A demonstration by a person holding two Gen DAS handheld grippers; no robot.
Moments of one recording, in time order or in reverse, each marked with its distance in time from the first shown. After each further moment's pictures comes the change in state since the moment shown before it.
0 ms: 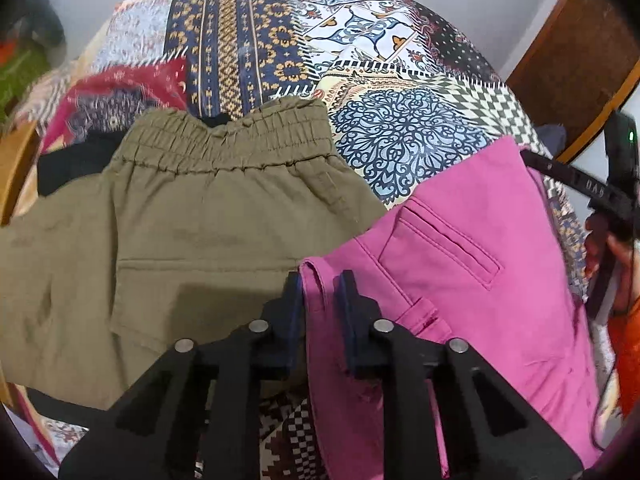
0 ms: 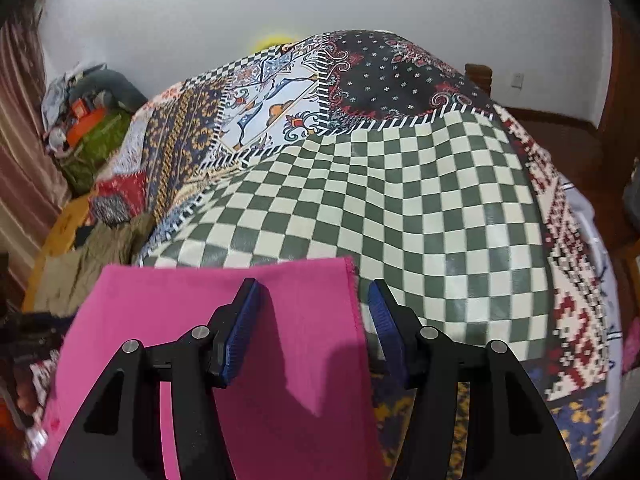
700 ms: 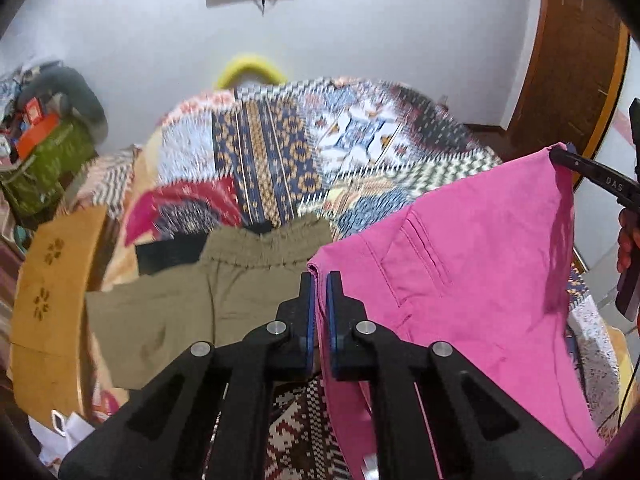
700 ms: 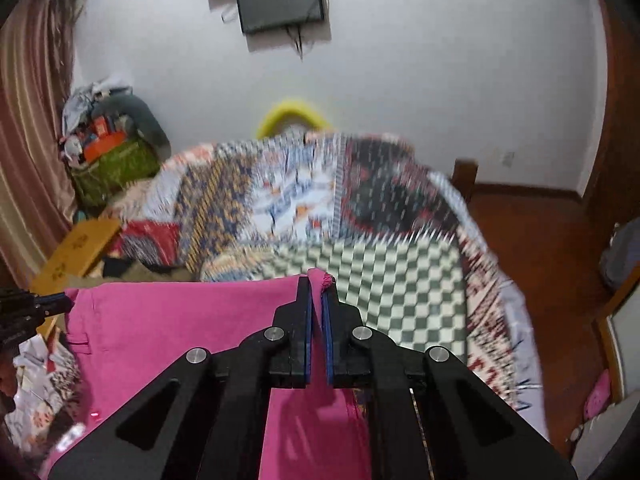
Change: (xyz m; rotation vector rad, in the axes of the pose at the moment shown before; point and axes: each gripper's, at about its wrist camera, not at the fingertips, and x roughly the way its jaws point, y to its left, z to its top) left arm -0.142 -0.034 0.014 0.070 -0.246 0.145; right arm -0.125 0.040 0.033 -0.147 -0.239 -0.065
